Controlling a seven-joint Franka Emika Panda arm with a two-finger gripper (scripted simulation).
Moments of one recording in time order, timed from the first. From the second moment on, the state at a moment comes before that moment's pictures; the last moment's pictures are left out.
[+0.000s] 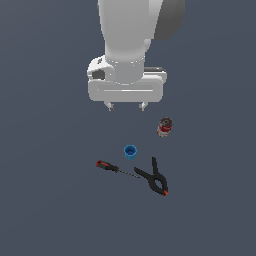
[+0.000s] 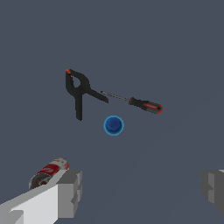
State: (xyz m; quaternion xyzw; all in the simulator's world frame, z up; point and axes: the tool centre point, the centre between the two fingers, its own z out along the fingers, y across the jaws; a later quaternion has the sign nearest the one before) arm -0.002 -0.005 0.324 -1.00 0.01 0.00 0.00
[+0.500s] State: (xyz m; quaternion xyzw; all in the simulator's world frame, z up) arm -0.002 -0.020 0.325 -1.00 0.01 -0.01 0.00
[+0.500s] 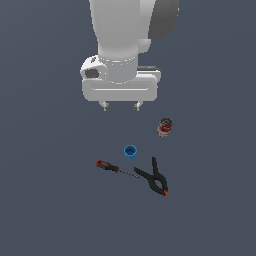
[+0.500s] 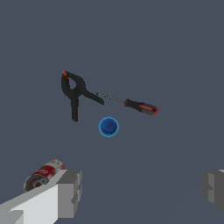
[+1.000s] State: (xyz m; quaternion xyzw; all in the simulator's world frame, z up) arm 0.000 -0.022 0.318 -1.00 0.01 -0.01 0.00
